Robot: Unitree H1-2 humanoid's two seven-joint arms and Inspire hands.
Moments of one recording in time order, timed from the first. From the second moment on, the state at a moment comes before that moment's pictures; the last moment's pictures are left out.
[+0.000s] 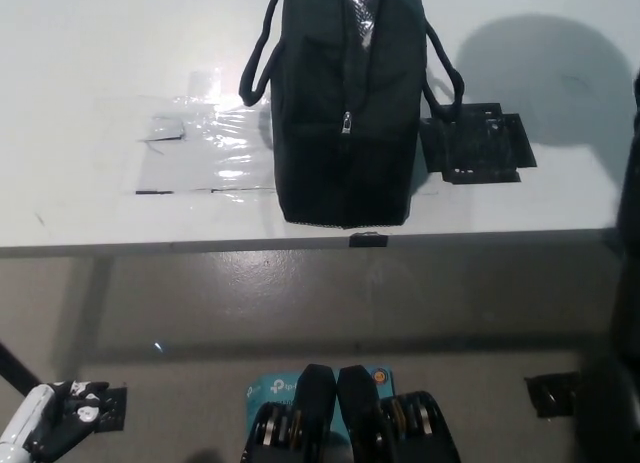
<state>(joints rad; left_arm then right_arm) 0.04 0.40 0.08 0.05 0.02 0.26 -0.16 -1.02 -0.10 -0.29 0.07 0.07 0.46 -0.10</state>
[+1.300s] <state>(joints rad) 0.06 0.40 0.08 0.05 0.02 0.23 -0.16 -0.86 -0.13 0.17 0.11 -0.25 0.45 -0.12</state>
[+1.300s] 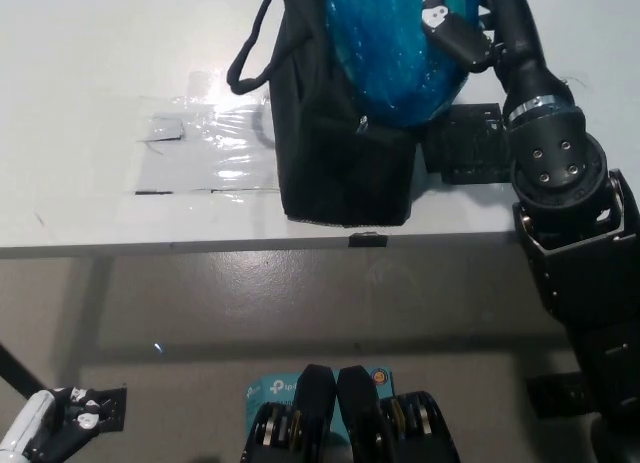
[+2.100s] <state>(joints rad) 0.07 0.40 0.07 0.05 0.02 0.23 -0.16 -1.13 -0.01 0.22 0.60 -0.39 0.47 -0.14</state>
